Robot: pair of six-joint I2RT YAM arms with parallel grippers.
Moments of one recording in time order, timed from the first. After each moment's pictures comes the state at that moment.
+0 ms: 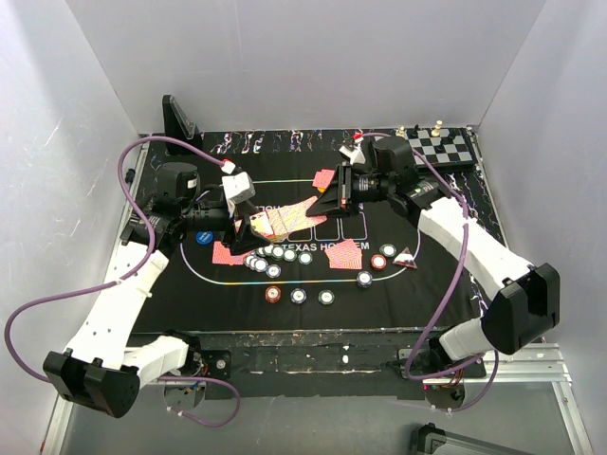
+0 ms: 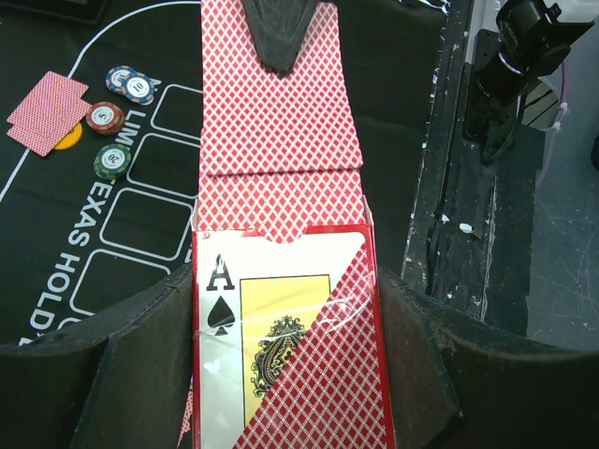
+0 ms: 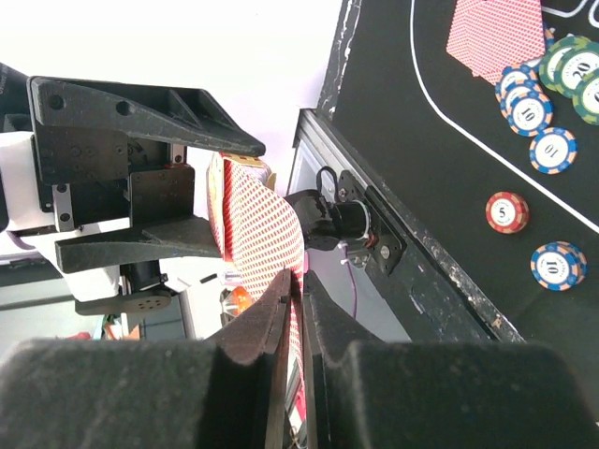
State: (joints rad) left arm -0.30 1.09 1.19 -0.74 0.94 0.47; right arm 0.55 1.43 1.28 -0.31 -0.85 0.96
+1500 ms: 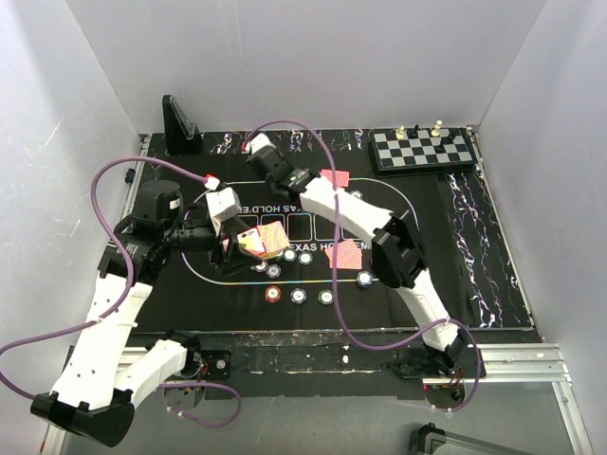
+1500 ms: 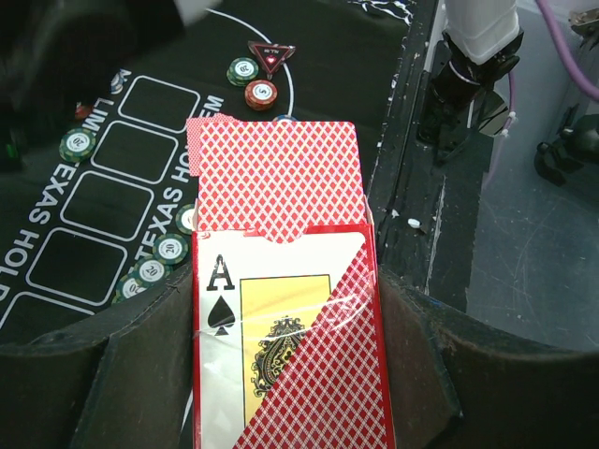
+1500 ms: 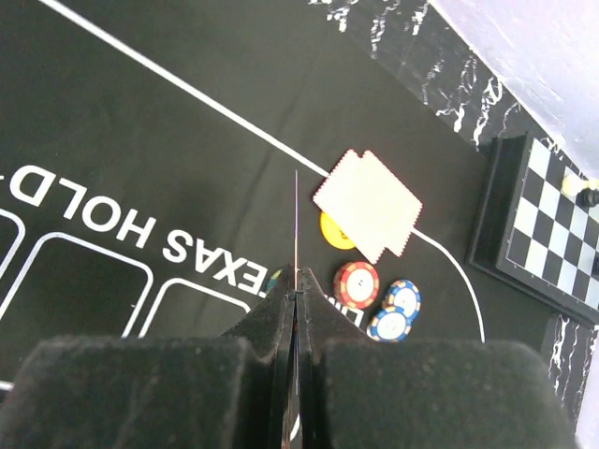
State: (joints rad) left arm -0.30 0.92 1.18 -0.87 0.94 0.40; right arm 0.88 2.24 2.13 -0.62 0.60 -0.09
